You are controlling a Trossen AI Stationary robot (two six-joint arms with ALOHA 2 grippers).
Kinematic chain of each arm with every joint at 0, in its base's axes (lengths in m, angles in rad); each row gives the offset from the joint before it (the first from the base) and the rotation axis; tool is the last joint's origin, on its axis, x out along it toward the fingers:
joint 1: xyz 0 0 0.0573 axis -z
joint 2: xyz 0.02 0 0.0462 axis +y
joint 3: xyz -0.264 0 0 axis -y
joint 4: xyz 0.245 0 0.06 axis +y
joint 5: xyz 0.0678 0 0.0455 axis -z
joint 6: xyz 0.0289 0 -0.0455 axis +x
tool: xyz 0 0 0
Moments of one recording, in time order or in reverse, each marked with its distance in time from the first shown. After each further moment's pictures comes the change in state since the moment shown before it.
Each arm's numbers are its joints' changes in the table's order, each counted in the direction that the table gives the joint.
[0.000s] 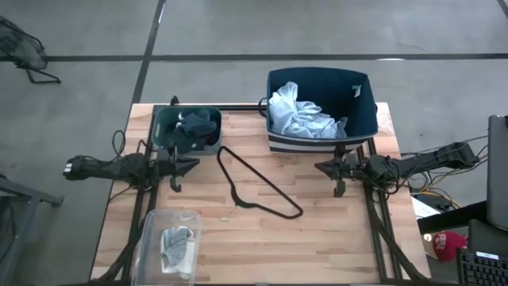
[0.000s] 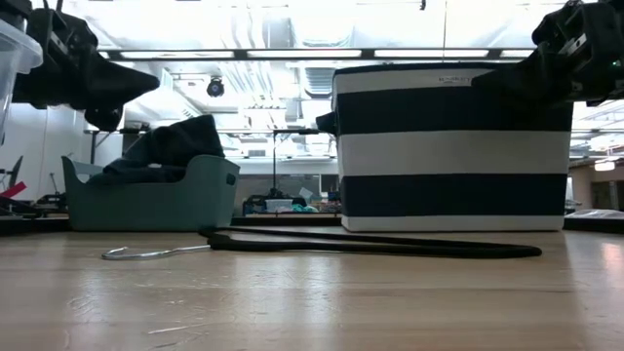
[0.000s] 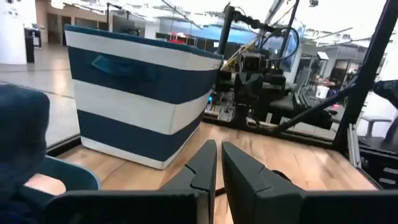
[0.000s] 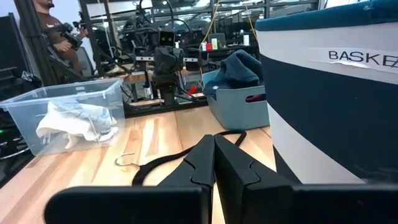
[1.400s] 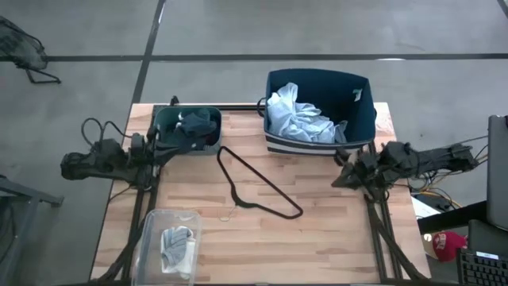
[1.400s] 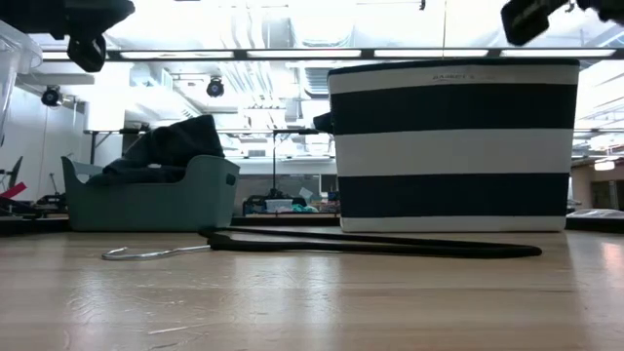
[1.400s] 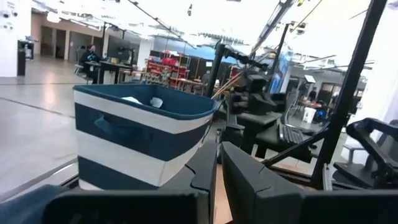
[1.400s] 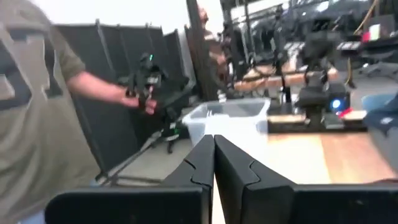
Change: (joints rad) left arm 0.000 0.060 0.360 0.244 0.016 -0.012; right arm 0.022 -0.060 0.339 0.321 -0.622 0.143
